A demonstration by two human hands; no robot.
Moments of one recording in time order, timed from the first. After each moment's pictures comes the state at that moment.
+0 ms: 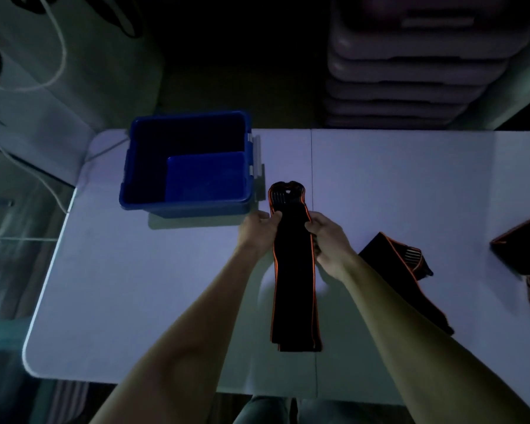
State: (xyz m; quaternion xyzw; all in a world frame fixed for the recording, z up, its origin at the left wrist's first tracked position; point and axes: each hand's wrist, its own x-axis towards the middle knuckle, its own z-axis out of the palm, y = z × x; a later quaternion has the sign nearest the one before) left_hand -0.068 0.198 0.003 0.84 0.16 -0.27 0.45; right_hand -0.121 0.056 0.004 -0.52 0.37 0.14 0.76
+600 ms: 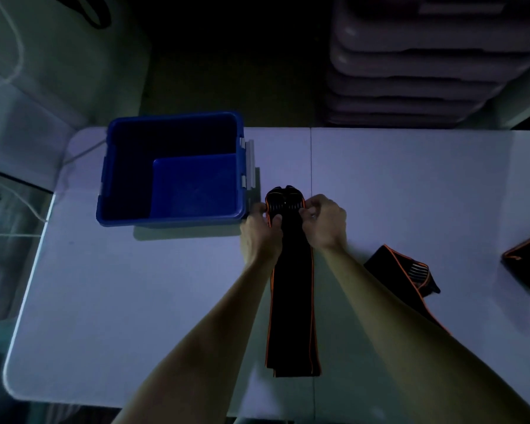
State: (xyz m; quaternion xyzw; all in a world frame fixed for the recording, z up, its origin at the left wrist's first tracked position) left_hand -0.051 0.165 -0.014 0.89 0.16 -0.15 0.41; right_hand -0.062 0.040 -0.026 -0.86 0.28 0.02 0.42
